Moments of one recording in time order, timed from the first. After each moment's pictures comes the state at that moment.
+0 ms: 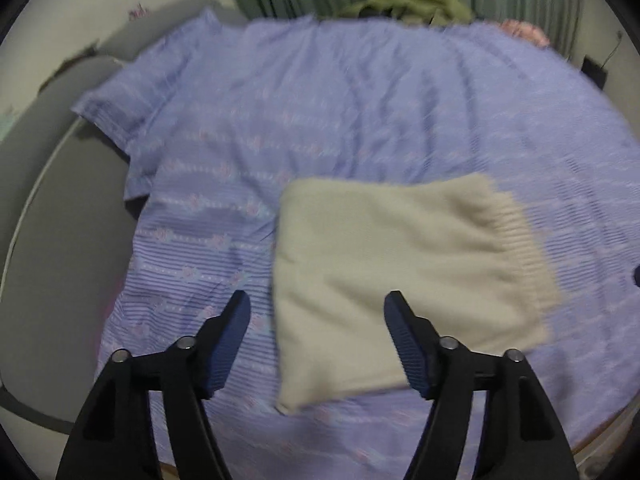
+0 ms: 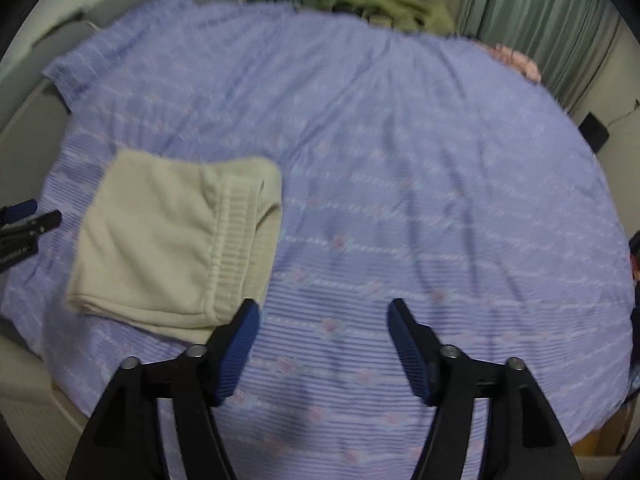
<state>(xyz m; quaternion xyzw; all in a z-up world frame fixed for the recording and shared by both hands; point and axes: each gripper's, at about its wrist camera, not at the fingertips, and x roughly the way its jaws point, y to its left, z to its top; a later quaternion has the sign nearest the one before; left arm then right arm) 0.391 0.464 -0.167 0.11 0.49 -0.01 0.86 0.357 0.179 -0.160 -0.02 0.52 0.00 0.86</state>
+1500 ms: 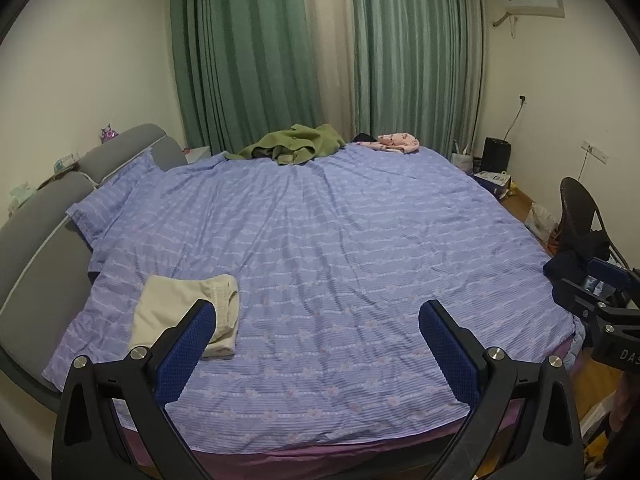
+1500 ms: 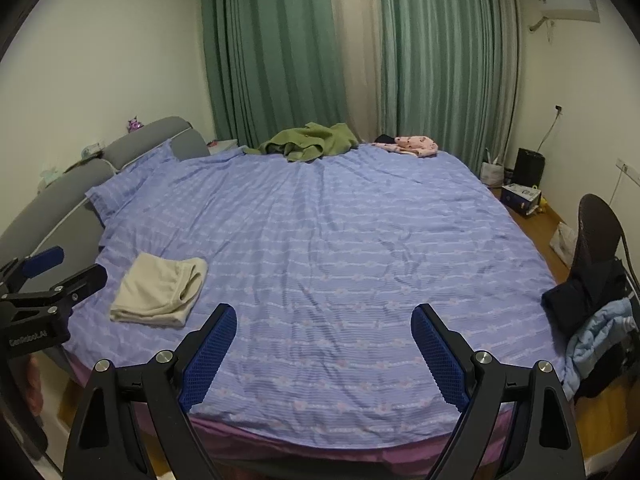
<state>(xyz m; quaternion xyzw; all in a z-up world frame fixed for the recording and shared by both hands) 0.067 0.109 0.061 0.06 0.31 -0.11 0.94 0.038 -0.106 0.065 0.03 0.32 -0.04 0.95</state>
